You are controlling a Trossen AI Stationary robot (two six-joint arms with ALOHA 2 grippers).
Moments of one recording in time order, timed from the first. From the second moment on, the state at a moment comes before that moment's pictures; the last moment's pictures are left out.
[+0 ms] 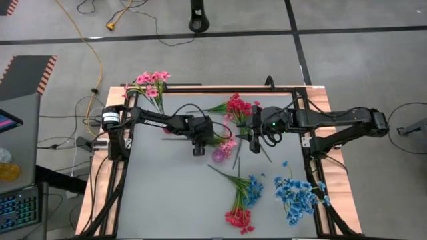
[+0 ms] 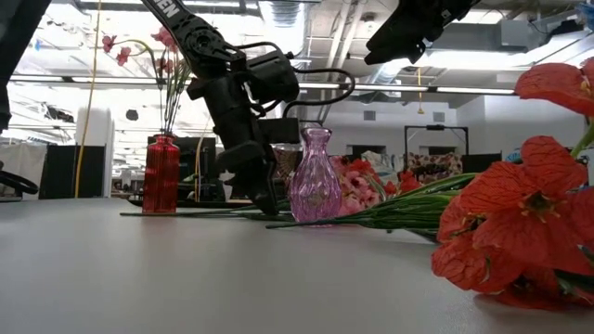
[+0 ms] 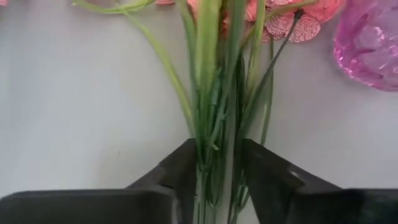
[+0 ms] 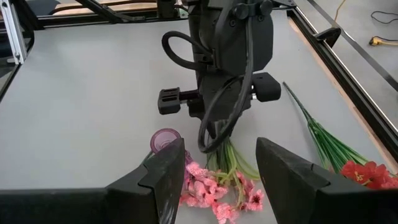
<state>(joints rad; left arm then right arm) 0.21 1.87 1.08 -0.31 0.02 0.20 -0.04 1.18 0.98 -0.34 0.09 0.05</state>
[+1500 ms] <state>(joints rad) 0.26 1.29 1.08 -0.31 -0.24 -0.01 -0.04 1.18 0.98 -0.34 0.09 0.05</state>
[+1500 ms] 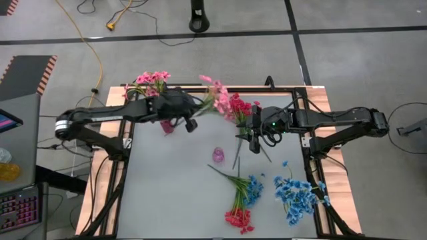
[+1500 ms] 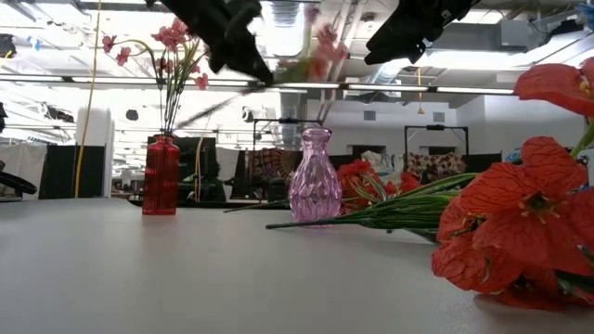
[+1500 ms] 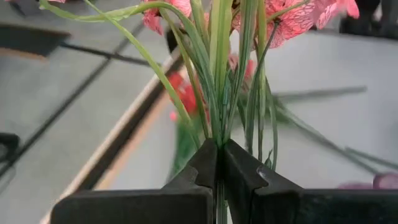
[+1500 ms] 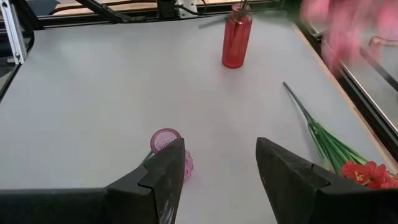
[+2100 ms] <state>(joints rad) 0.01 0.96 0.82 0.19 -0.66 0.23 -0.04 1.18 0.98 -0.34 0.09 0.05</state>
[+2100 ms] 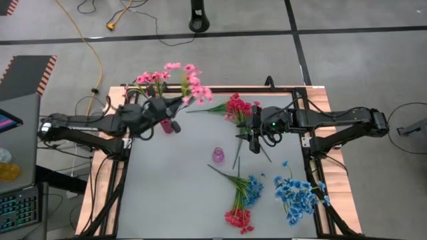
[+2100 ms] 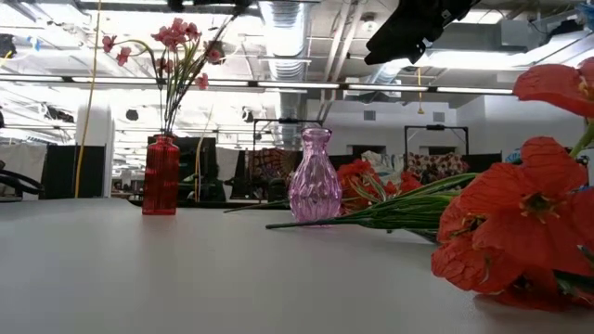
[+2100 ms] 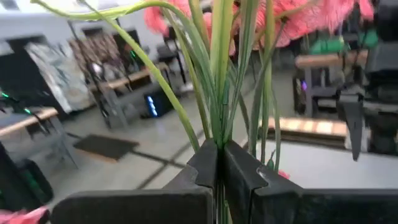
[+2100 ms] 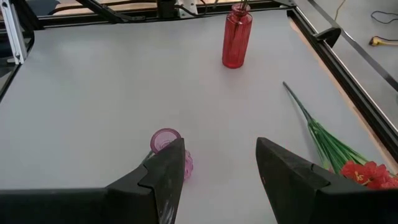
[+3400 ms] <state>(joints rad) 0.05 0.73 0.50 0.63 -0.74 0.49 -0.04 1.18 0.98 -0.34 0.09 0.05</state>
